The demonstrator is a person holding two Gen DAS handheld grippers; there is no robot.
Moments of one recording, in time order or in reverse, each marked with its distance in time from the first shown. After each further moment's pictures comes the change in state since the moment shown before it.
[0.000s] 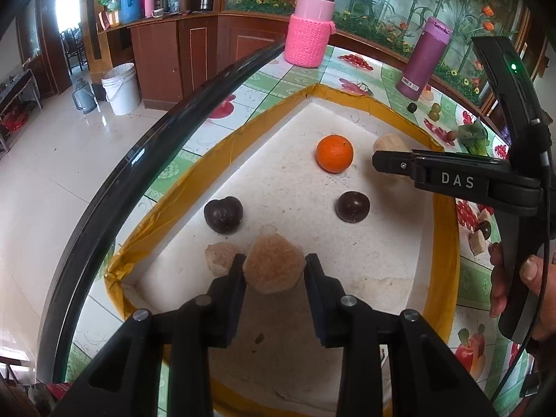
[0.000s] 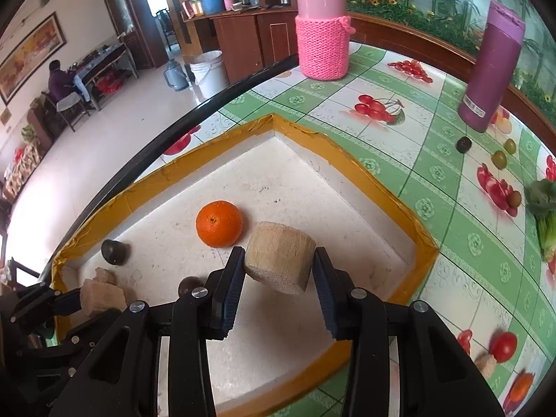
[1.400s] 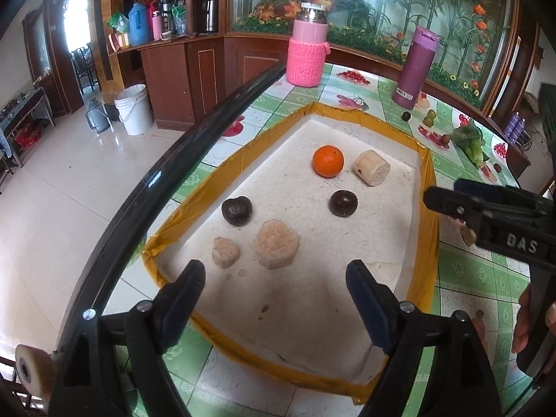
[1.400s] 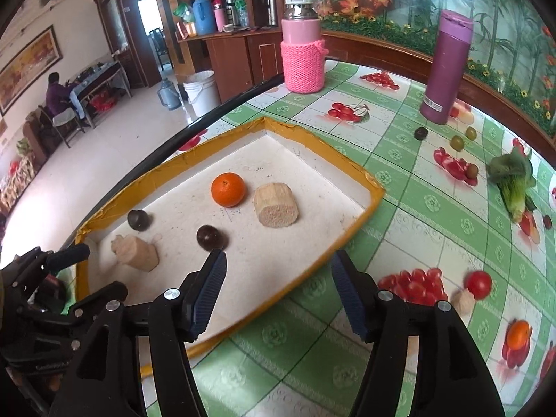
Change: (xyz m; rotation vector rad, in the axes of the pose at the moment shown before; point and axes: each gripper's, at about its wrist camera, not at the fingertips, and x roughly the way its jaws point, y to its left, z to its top) left arm -0.041 -0.008 -0.017 0.034 -0.091 0.060; right arm -0.071 0.002 -0.056 0.049 -0.107 -0.049
